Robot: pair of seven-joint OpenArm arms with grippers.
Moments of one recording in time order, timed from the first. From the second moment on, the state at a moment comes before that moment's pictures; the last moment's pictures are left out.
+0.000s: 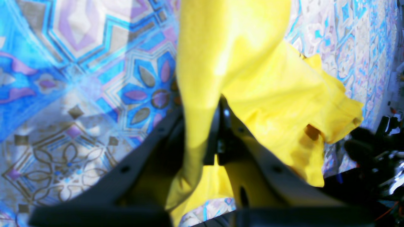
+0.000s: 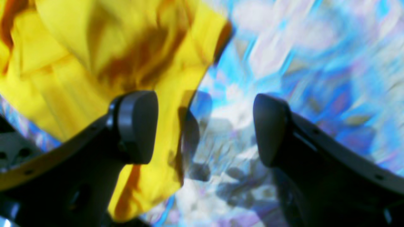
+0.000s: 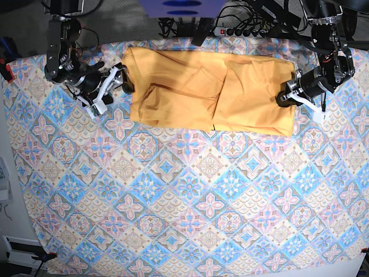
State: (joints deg) left arm 16.2 -17.4 -23.9 87.5 -53.0 -10.4 58.5; right arm -17.2 13.7 9.9 87.1 22.9 39.9 -42.7
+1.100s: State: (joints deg) left arm 15.7 -17.5 -21.9 83.7 -53.0 -10.2 57.7; right arm -11.2 11.8 7.9 76.0 40.9 39.5 -48.2
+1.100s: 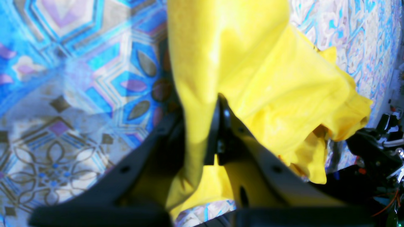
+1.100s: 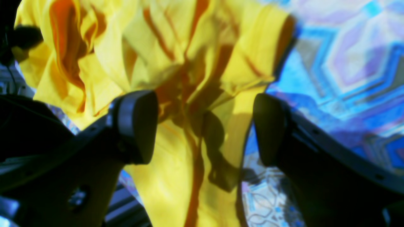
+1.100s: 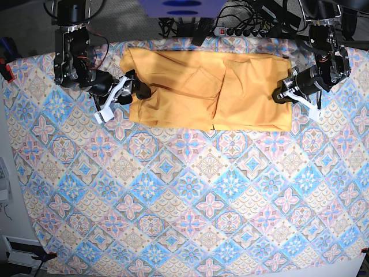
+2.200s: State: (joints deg) left arm 15.6 -17.4 -21.8 83.6 -50.0 -10.4 56.1; right arm -10.1 8.0 8.5 66.8 45.2 41.2 -45.5
